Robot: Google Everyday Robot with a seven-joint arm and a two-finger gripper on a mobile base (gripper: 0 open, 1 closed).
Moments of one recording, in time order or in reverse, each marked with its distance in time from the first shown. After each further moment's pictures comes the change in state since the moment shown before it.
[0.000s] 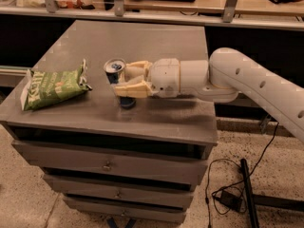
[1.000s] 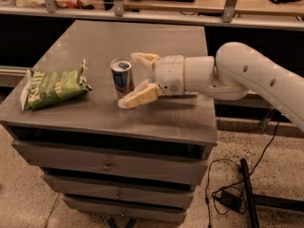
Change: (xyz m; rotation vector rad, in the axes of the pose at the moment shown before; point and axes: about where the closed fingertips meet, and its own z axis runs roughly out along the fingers) arm 0.000 -0.009 -0.015 0.077 0.100 -0.051
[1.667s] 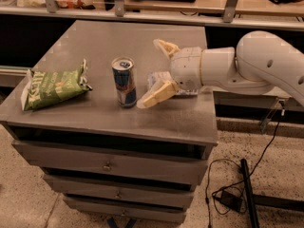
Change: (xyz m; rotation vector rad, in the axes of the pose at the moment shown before) arm -0.002 -0.016 -0.044 0.109 0.128 -0.112
